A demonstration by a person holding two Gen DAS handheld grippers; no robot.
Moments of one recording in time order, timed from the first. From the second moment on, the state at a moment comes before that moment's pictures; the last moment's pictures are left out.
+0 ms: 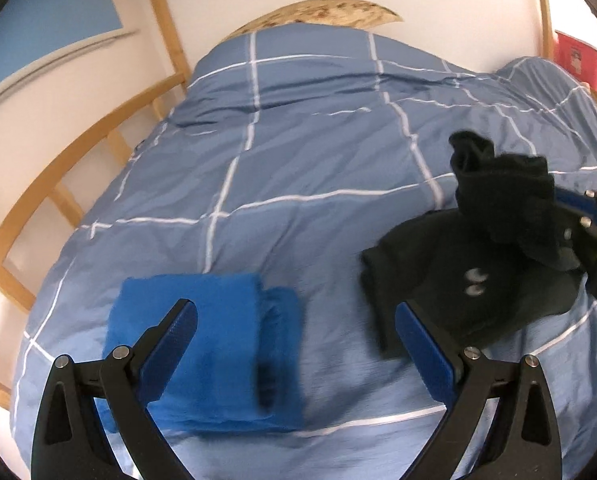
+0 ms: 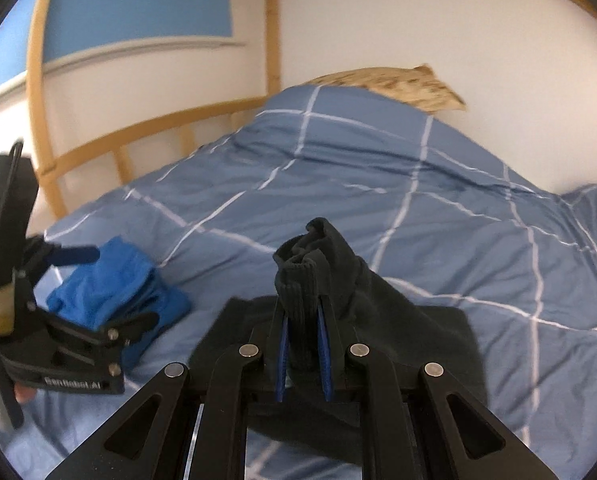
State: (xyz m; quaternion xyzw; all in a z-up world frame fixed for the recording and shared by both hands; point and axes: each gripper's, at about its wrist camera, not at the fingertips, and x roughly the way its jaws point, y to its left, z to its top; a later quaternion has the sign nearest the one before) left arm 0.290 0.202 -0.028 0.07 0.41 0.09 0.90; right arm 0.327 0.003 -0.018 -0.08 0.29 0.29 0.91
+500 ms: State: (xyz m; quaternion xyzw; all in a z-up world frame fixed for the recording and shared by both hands) left arm 0.269 0.227 -0.028 -0.01 0.41 0.07 0.91; right arm 0.297 0.038 -0.060 -0.06 0.34 0.34 0.88
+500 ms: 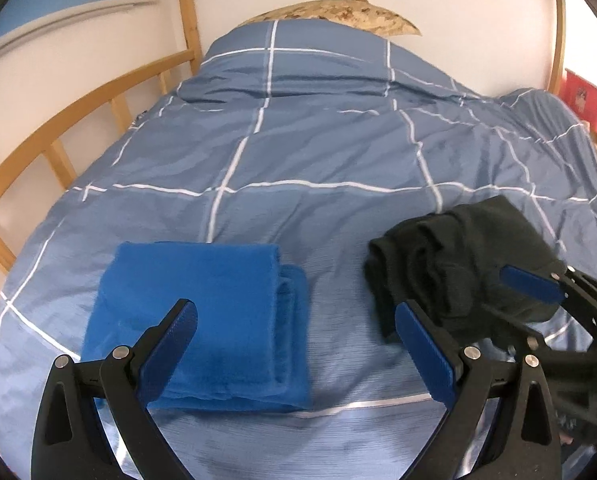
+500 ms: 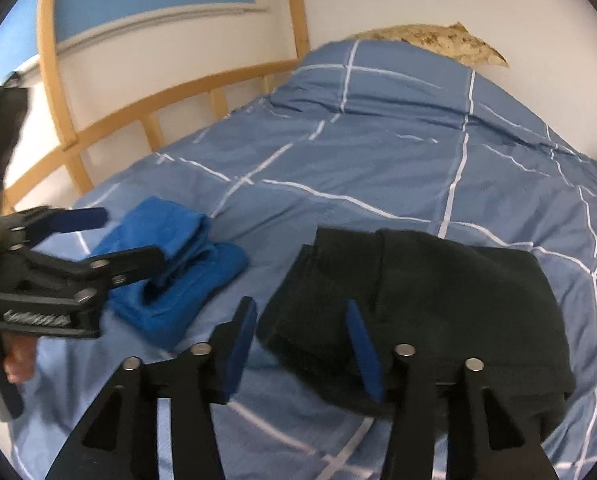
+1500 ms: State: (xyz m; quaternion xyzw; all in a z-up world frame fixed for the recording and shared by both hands) left arm 0.304 0.159 -0.095 -0.19 0.40 -0.03 0.90; right arm 0.295 -0.130 -0.118 0.01 0.32 0.08 0.94
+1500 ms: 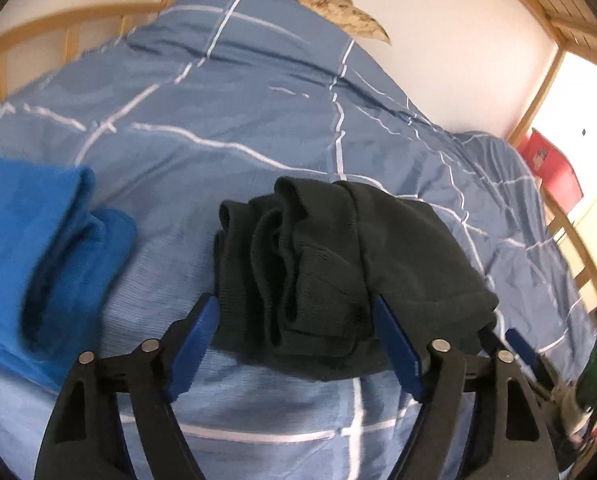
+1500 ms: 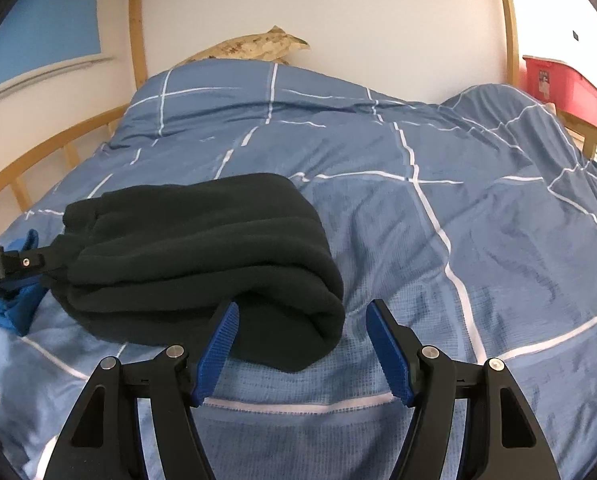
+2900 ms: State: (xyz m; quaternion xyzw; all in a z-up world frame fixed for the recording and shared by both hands) left arm 0.280 0.165 -0.072 -0.11 0.37 0.08 0.92; right arm 0.296 -0.133 -0.121 -0.01 0.36 -0.02 0.93
